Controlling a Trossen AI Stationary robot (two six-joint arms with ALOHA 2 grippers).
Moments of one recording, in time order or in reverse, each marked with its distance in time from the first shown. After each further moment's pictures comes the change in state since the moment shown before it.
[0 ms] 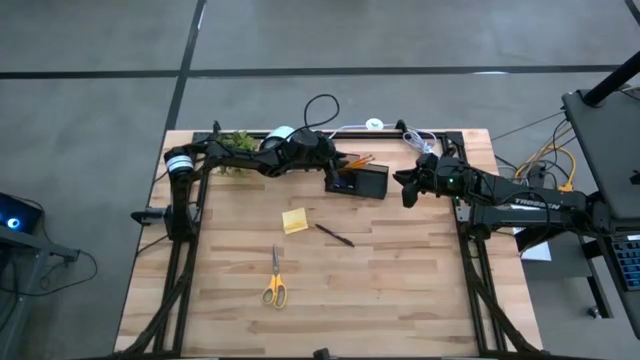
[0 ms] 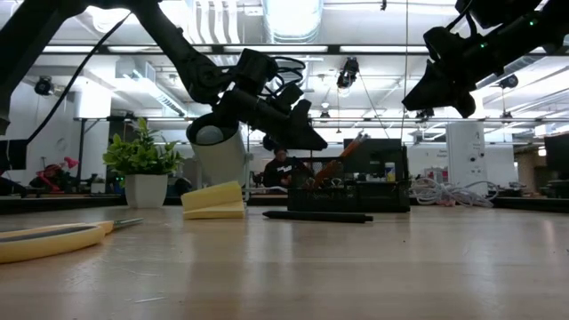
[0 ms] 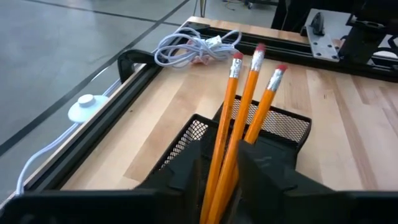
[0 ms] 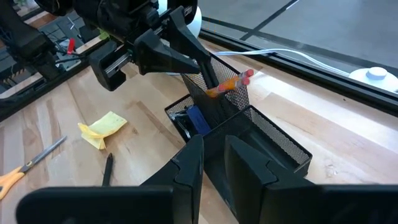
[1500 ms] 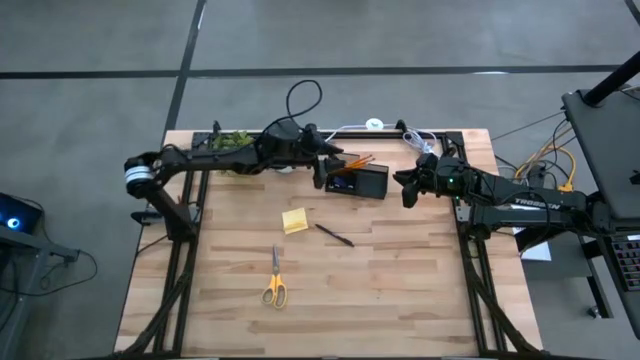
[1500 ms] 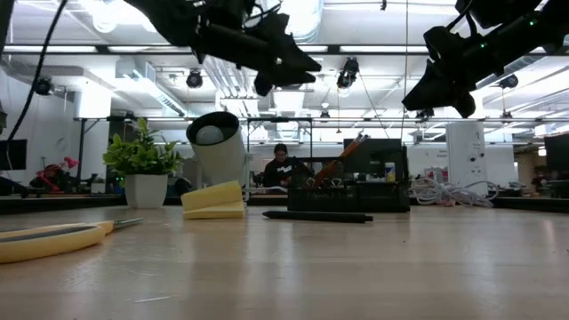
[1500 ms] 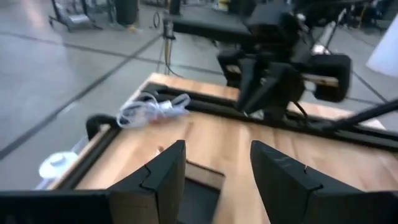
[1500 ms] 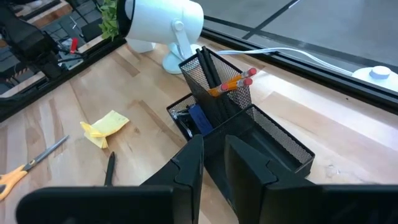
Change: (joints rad) left arm -0.071 -0.312 0.000 -0.172 0.061 -0.078; right arm 0.000 0.000 0.000 -0.001 -0.009 0.001
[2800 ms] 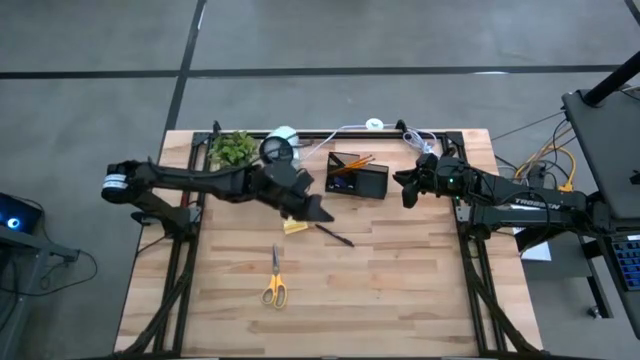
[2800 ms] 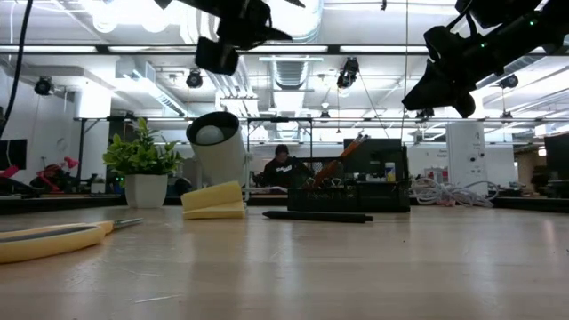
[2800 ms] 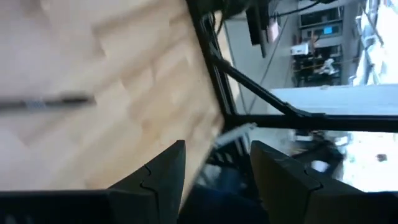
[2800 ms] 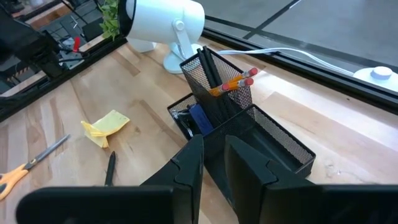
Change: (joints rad) left arm -0.316 -0.175 0.000 -0.418 0.061 -1.173; right arm 0.000 0.000 0.000 0.001 -0.004 -0.002
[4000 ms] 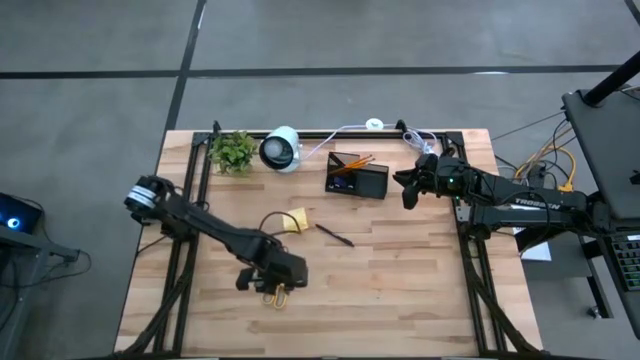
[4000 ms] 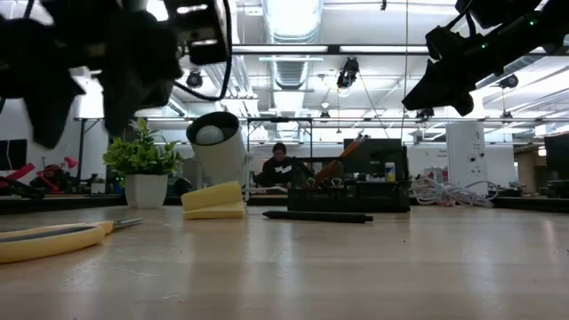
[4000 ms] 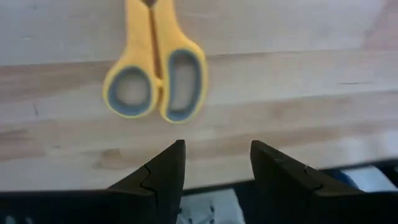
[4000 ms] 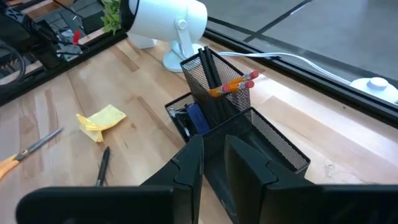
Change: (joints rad) left arm -0.428 0.248 0.001 -0.478 0.044 -0.773; right arm 0.000 0.000 0.000 0.000 0.000 -0.063
